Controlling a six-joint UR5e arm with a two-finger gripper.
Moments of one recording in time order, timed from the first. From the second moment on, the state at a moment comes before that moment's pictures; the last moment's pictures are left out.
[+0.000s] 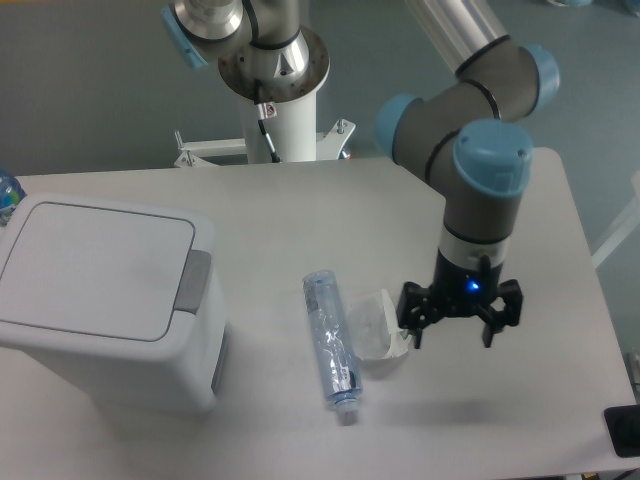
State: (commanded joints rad) arm 2.61 -1.92 -1.55 -0.91 1.18 0.48
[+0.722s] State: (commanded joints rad) arm 2.44 -1.73 -1.55 -0.91 1.11 0.24
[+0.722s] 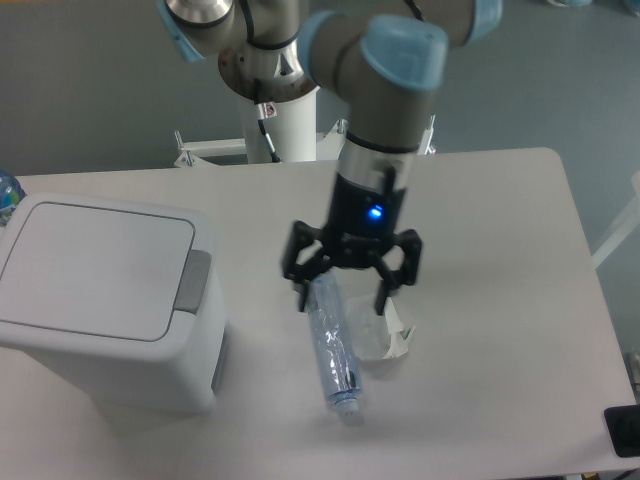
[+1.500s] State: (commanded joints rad) arm 2.37 -1.73 -1.61 -0.91 1.11 0.22
